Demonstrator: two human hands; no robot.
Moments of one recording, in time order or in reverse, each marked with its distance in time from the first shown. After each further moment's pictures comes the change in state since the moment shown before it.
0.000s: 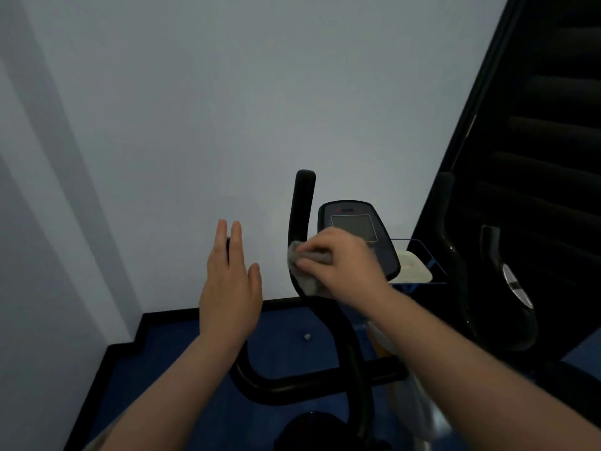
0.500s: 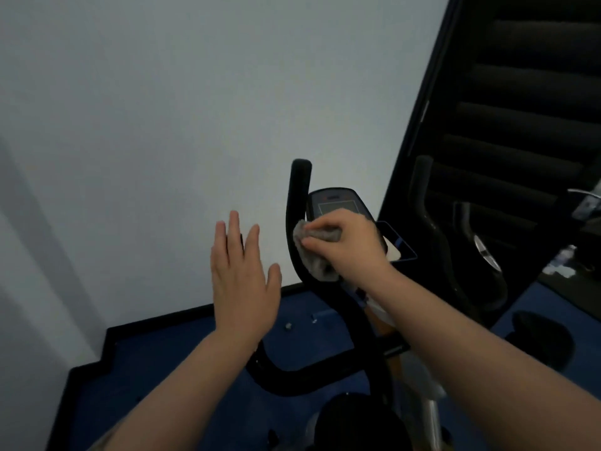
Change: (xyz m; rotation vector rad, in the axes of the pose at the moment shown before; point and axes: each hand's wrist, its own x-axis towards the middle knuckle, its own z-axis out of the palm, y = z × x) left_hand 0.006 -0.002 -0.006 -0.085 -0.108 0.111; right_hand 0.002 -0.016 0.009 0.099 0.222 0.210
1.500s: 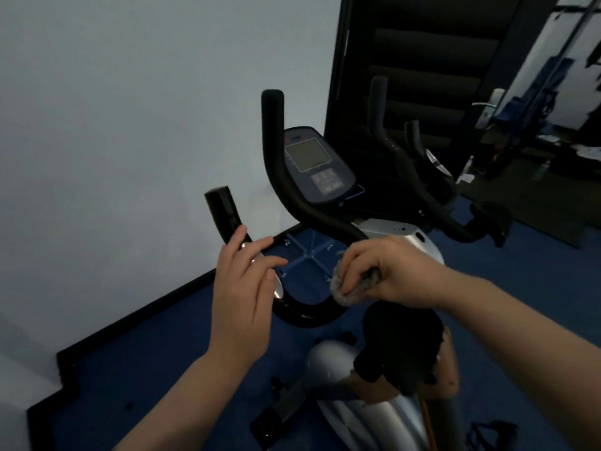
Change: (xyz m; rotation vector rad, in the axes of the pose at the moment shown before) left_hand -0.049 -0.073 0.000 -0.509 -0.158 0.408; right_hand -0.119 -0.007 -0.008 -0.281 -0.409 0.036
